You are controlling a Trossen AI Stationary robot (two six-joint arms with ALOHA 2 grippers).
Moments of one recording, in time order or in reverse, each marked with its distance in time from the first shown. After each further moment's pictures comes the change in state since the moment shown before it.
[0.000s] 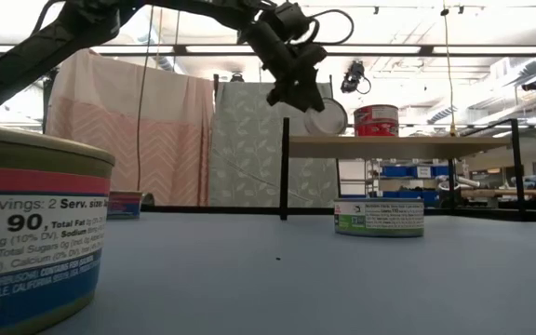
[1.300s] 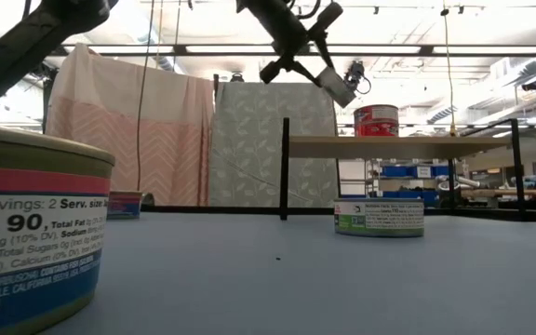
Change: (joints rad) left arm -0.112 -0.080 0.003 0.036 -0.158 -0.988; right arm 0.000 0.000 0.000 -0.002 0.087 -0.023
